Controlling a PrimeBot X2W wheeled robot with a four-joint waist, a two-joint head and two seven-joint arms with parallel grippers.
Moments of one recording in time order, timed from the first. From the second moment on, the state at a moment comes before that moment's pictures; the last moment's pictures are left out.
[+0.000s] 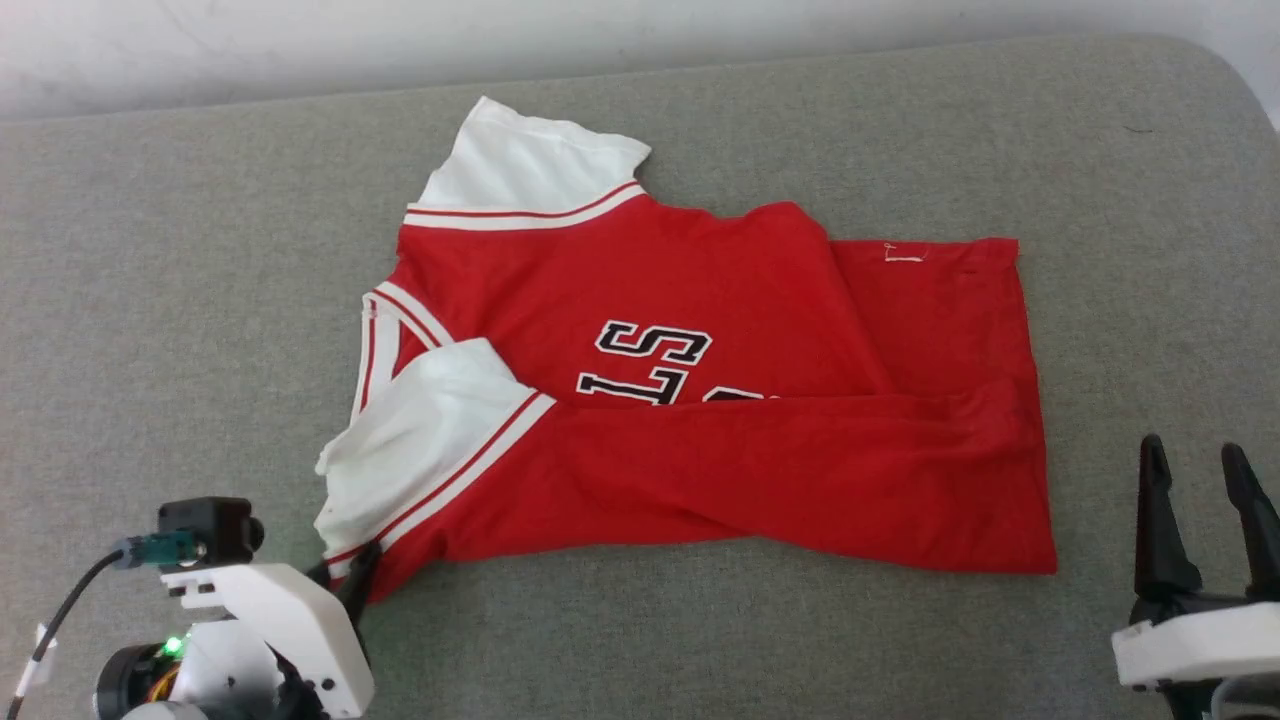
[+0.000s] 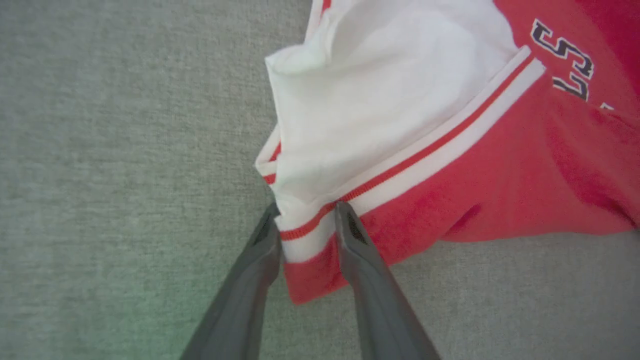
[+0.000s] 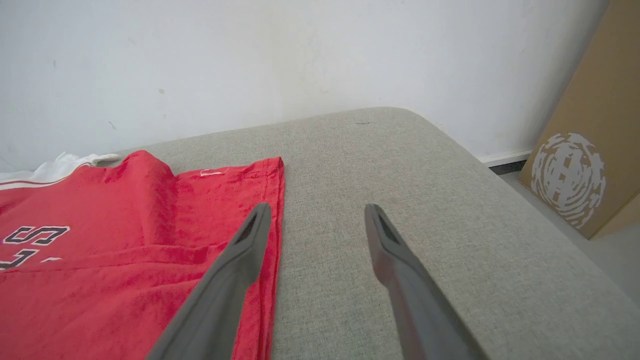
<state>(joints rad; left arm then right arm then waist) 0.04 0.36 -0.10 -0.11 -0.62 0.13 0.54 0.09 -0.05 -0.24 -0.05 0.23 0.13 -0.14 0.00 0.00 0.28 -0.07</state>
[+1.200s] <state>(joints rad) 0.03 0.32 -0.14 -0.12 -0.61 0.10 0.42 0.04 -0.06 -0.20 0.03 0.31 0.13 0.46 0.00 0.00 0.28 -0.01</state>
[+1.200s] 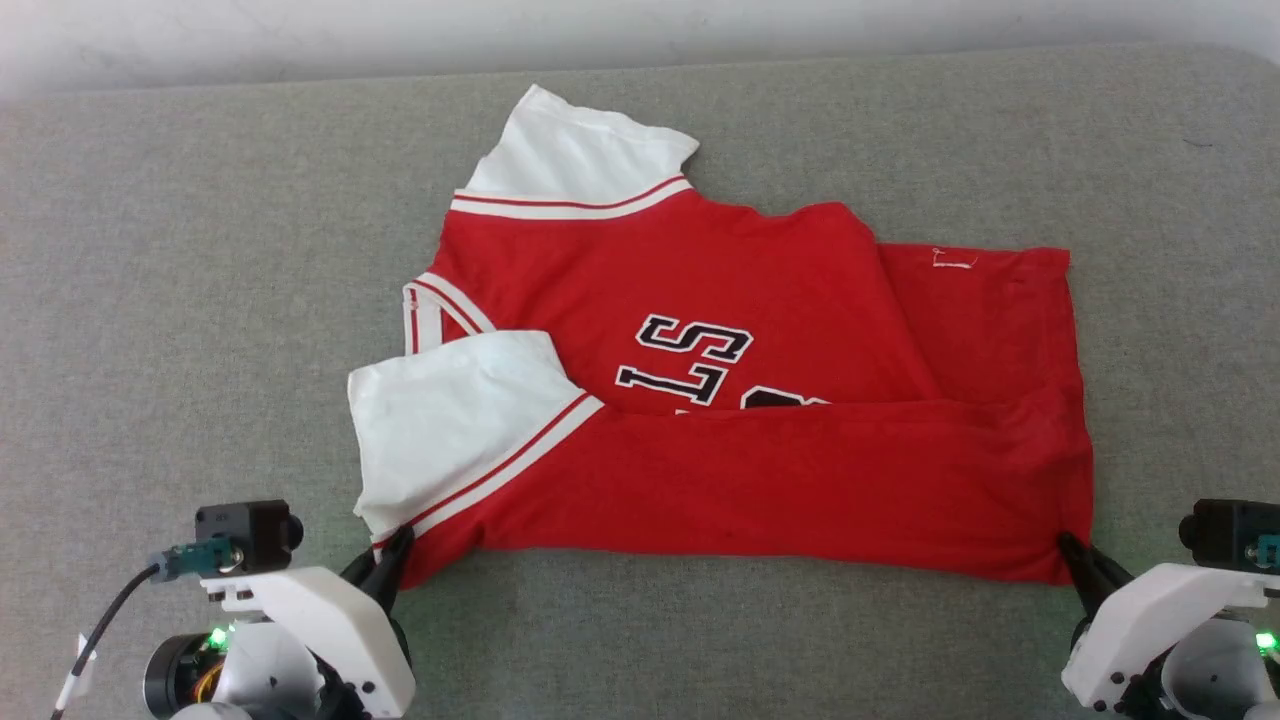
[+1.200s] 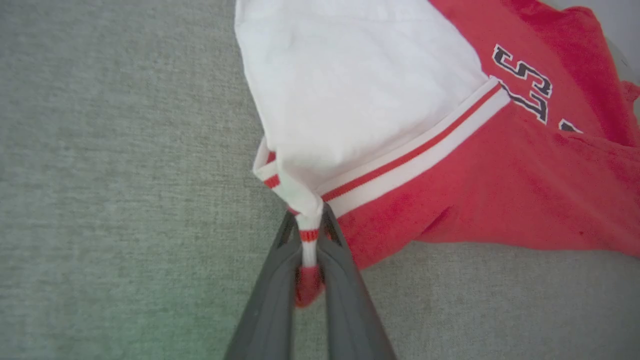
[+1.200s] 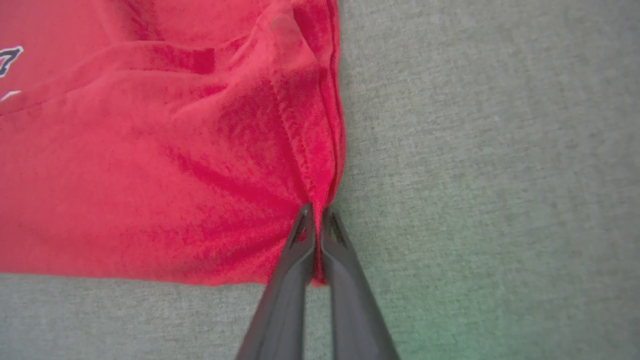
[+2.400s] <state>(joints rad) 0.28 0.29 -0.12 -0.22 -0.75 0.10 0.45 0.24 -0.05 -0.28 -0.20 0.33 0.13 0.60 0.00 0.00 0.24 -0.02</state>
